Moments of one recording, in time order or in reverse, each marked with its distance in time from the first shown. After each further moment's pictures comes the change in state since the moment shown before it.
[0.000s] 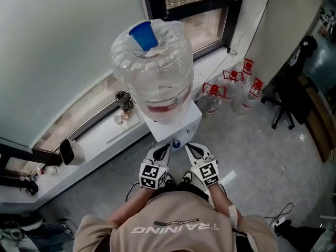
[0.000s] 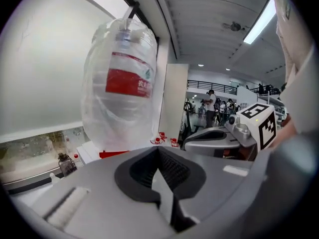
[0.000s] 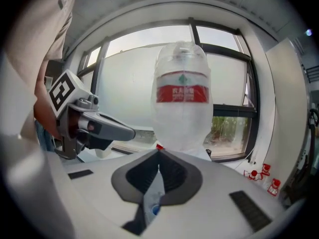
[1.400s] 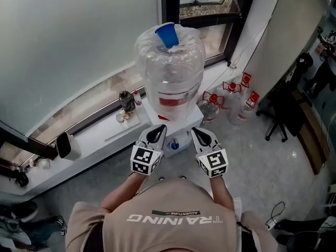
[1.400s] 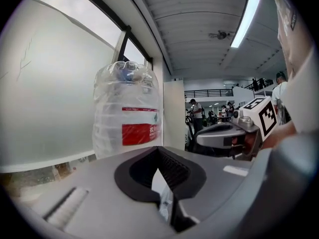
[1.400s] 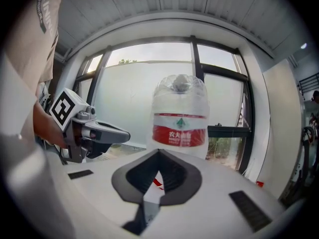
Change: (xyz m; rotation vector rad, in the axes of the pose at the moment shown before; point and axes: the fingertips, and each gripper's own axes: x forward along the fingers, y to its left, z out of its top) left arm -0.051 0.028 0.104 0.135 -0.203 0.039; right arm -0.024 -0.009 0.115 -0.056 -0.143 -0.076
